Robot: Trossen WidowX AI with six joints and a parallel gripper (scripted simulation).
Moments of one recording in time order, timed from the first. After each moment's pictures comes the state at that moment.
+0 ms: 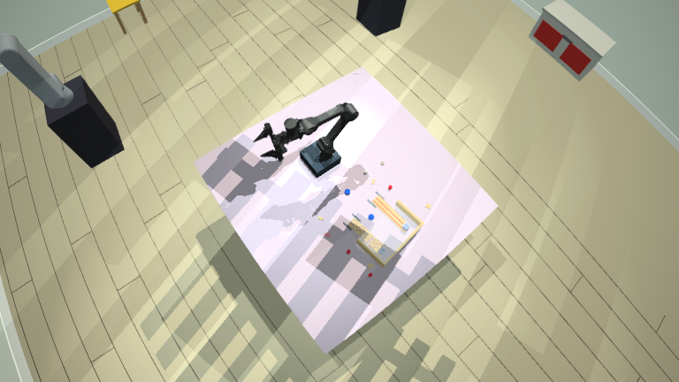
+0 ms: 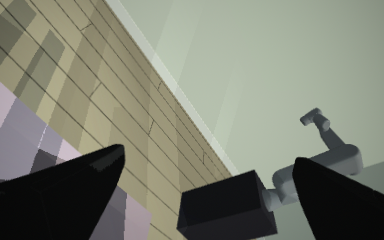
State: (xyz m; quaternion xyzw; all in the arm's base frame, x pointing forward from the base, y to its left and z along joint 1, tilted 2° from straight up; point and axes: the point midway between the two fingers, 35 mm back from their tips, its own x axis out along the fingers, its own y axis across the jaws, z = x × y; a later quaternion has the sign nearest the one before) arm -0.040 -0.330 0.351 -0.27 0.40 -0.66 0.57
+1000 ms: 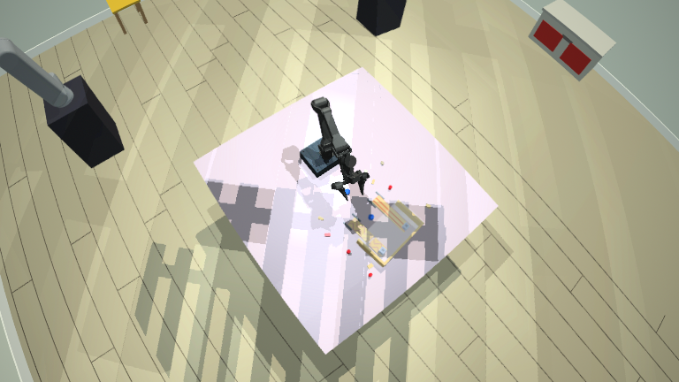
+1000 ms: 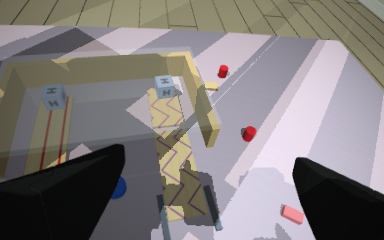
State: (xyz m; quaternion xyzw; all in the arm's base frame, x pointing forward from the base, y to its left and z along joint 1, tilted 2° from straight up) arm 0.320 -0.064 0.192 -0.05 0.25 -0.09 0.96
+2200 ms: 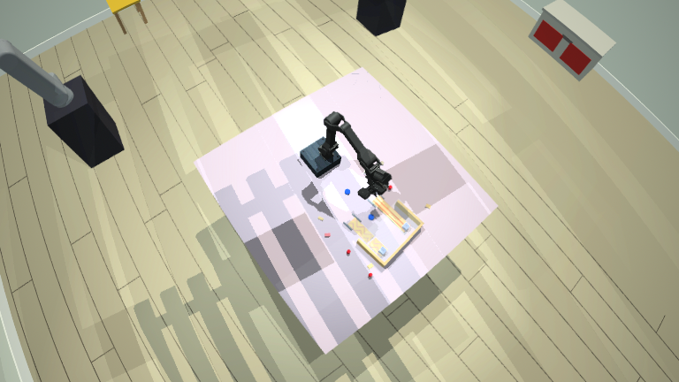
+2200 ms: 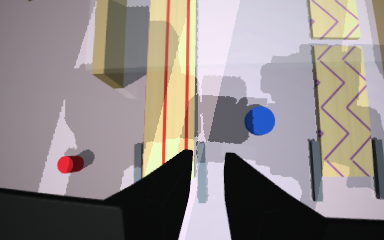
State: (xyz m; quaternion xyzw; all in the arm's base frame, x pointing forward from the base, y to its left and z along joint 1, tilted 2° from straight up) arm 0.367 0.057 0.120 -0.02 0.50 0.04 0.86
